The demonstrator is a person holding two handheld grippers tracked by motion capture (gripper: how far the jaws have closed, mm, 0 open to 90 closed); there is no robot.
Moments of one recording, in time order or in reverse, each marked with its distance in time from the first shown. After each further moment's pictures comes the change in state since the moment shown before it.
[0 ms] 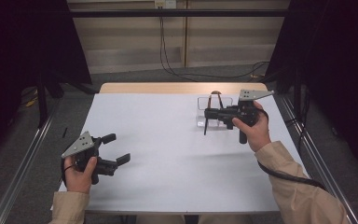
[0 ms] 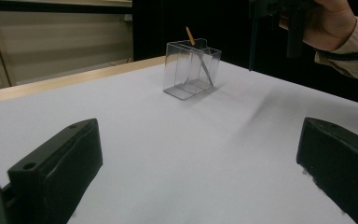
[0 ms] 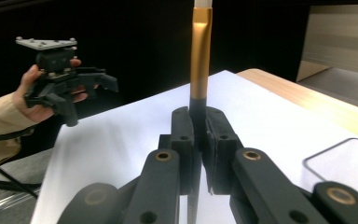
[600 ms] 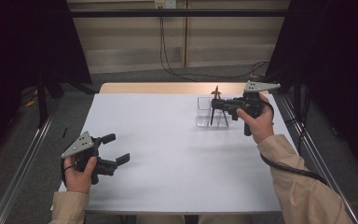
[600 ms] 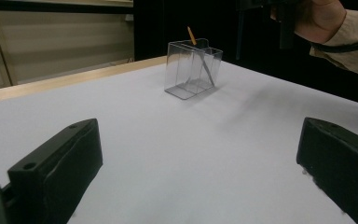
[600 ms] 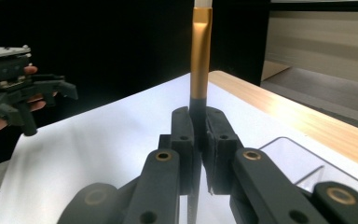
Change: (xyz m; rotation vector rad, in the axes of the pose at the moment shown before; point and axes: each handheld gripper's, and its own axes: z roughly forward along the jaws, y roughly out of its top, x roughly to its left) left arm 0.001 -0.001 -0.001 -0.003 0.004 -0.002; right arm -0.023 0.011 -0.011 -0.001 -0.124 0.003
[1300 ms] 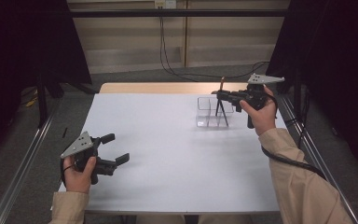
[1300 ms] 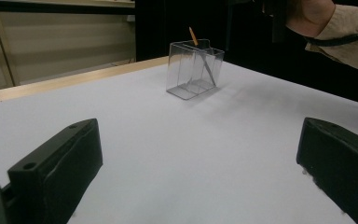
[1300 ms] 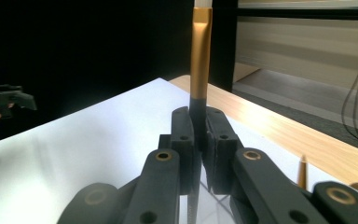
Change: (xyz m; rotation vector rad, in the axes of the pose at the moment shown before) left arm 0.000 0.000 -0.001 0.000 0.005 0.002; right arm -0.023 0.010 -0.004 -0.010 -0.107 0.006
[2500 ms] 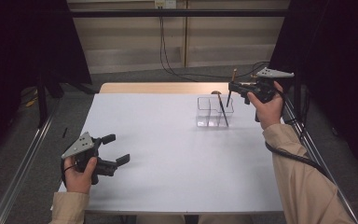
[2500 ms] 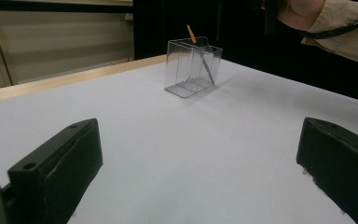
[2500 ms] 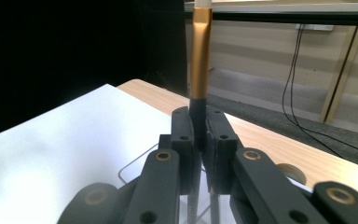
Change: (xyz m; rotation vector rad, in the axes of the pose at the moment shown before) left arm -0.001 -0.001 0.001 0.011 -0.007 0.009; right arm -0.030 0.005 -0.014 -0.007 -0.195 0.027
